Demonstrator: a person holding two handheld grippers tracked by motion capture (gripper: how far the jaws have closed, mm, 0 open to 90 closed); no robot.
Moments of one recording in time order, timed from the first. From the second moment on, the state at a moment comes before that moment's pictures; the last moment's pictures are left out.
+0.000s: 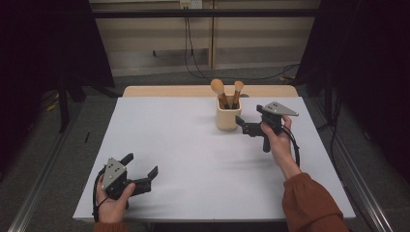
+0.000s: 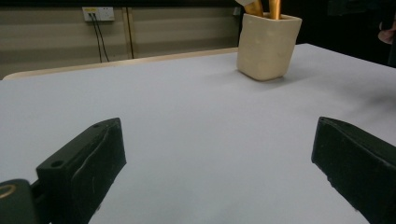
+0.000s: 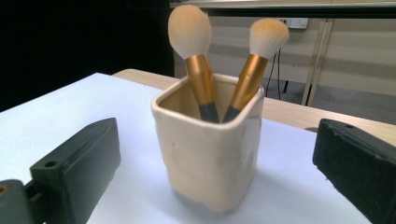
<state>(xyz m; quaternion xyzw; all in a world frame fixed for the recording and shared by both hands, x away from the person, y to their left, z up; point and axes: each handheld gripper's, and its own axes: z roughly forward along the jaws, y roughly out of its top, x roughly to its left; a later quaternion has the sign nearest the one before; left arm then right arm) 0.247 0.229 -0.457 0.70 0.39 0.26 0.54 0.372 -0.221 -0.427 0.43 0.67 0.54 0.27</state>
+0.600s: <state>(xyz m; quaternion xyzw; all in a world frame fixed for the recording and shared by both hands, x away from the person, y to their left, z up) 0.246 0.230 -0.456 0.69 0.39 0.26 0.54 0.328 -0.247 -0.434 0.44 0.68 0.52 0.27</state>
